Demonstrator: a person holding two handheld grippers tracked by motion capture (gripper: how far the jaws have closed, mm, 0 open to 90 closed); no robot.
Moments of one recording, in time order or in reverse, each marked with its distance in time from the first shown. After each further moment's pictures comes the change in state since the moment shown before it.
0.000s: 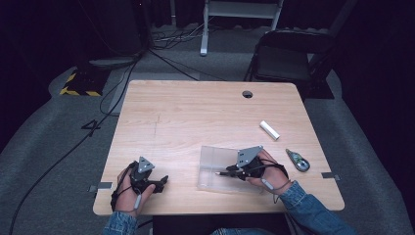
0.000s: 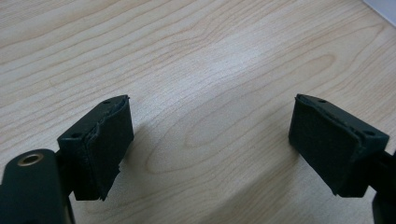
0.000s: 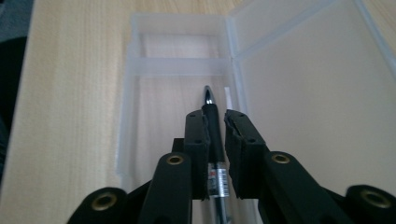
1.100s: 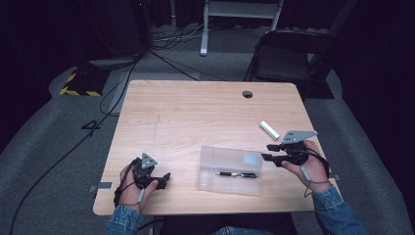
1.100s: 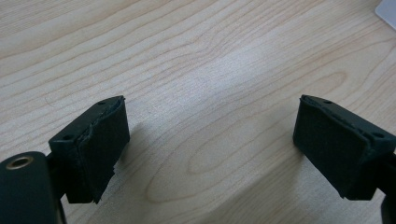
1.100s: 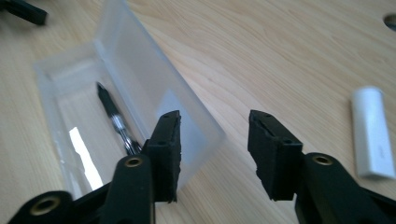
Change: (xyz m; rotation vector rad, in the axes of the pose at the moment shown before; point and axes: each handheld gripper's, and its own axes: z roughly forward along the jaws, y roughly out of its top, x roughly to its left) left arm 0.002 0.009 0.009 0.005 0.009 -0.007; right arm -0.027 -0.053 -0.108 -0.081 -0.299 0.429
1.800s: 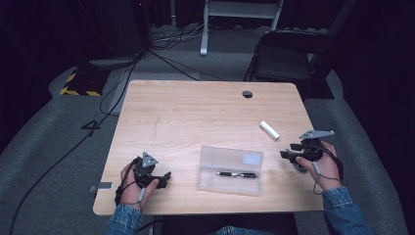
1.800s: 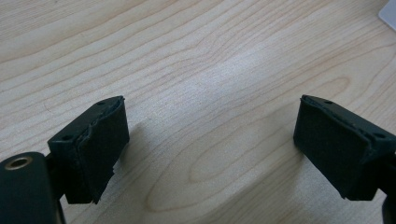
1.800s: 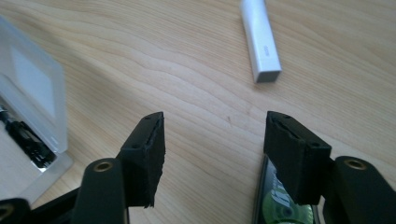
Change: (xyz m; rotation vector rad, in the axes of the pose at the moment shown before) left arm 0.000 0.003 0.002 0.001 0.002 0.001; right arm -0.050 -0.044 -0.011 0.081 -0.199 0.271
